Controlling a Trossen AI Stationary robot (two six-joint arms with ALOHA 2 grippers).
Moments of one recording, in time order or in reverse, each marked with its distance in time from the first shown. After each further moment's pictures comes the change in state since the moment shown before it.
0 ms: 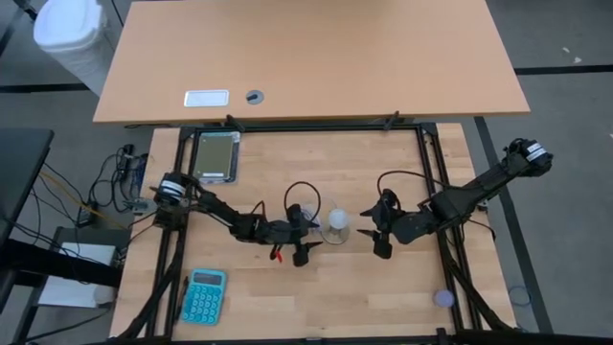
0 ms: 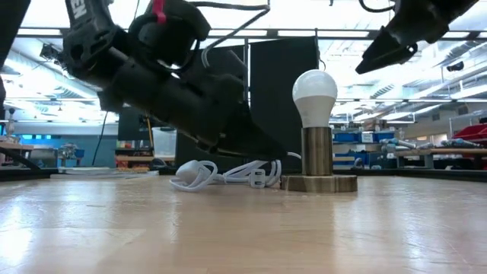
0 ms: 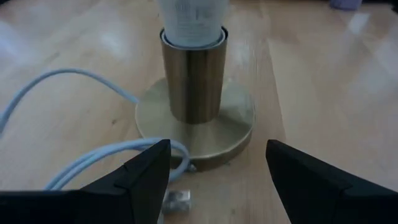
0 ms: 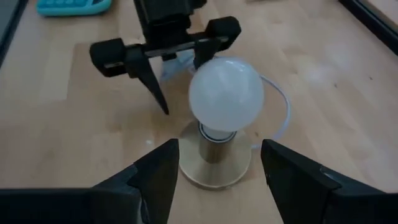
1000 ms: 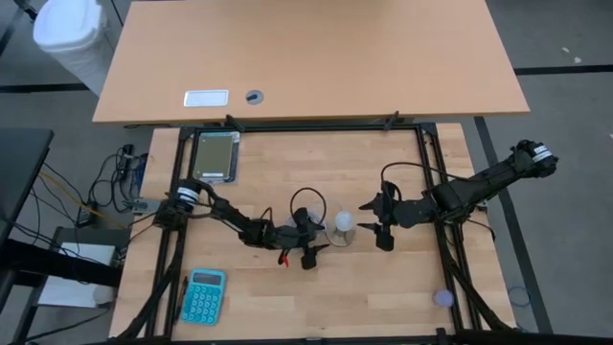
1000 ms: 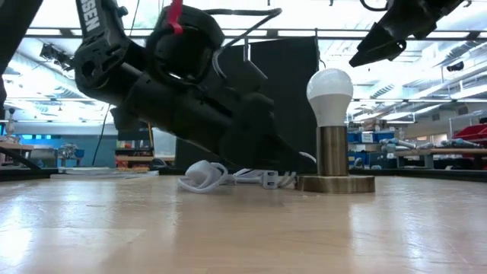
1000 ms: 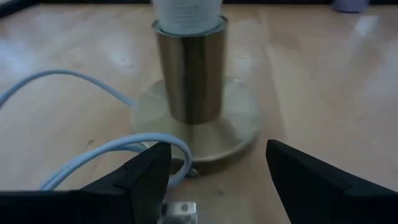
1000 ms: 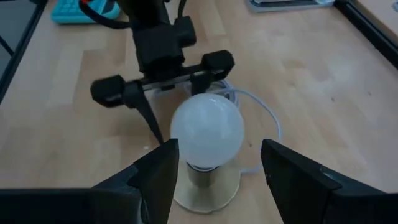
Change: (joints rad) left arm -0.013 0.135 0.100 0.080 -0.057 0.054; right arm -0.096 -0.076 0.000 0.013 -0.117 -0.126
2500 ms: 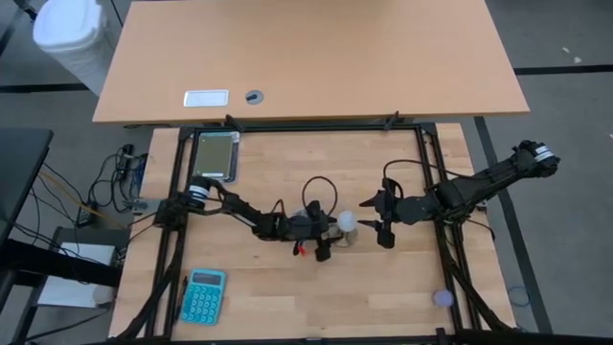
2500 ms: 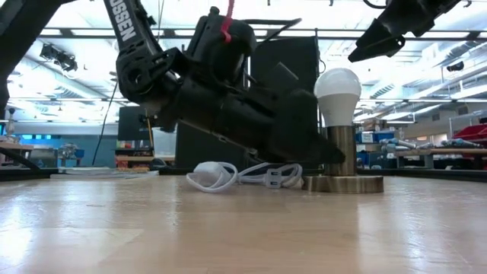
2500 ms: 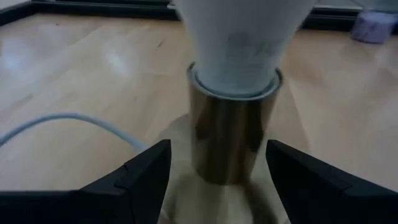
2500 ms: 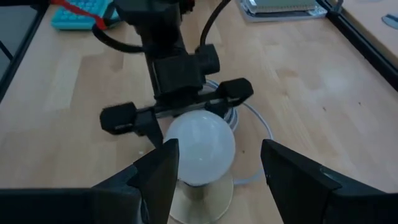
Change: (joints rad) left arm 0.076 0.085 0.163 -0.023 0.087 -0.001; right arm -0.012 -0.032 0.000 0.003 0.008 -0.036
